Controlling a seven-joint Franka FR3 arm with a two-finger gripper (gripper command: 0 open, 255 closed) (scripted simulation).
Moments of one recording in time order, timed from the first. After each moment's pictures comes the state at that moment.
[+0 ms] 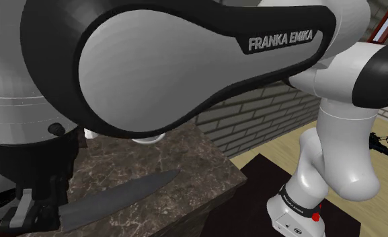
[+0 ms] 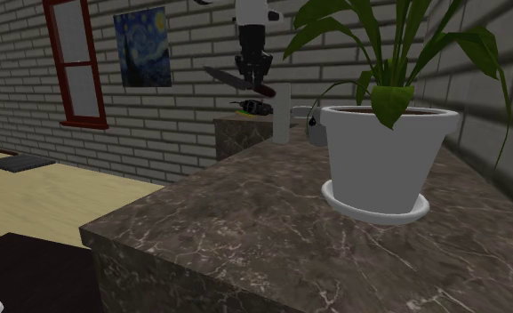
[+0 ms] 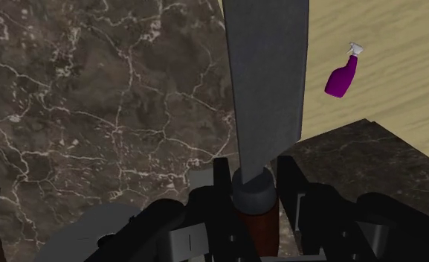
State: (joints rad) arm 0.80 0.41 0.44 -1.36 -0.12 1.85 0.15
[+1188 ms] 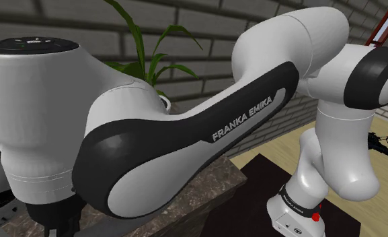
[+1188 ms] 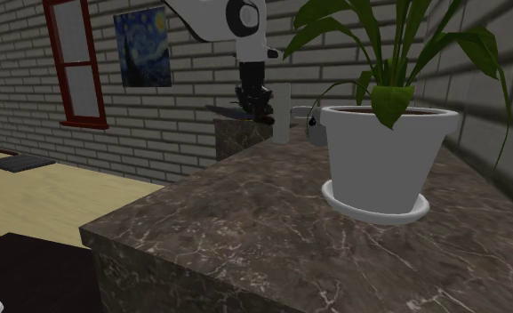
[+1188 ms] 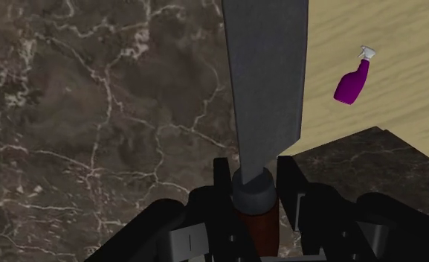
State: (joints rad) arm 0.79 0.43 0.42 -1.56 -0.13 2.08 0.16
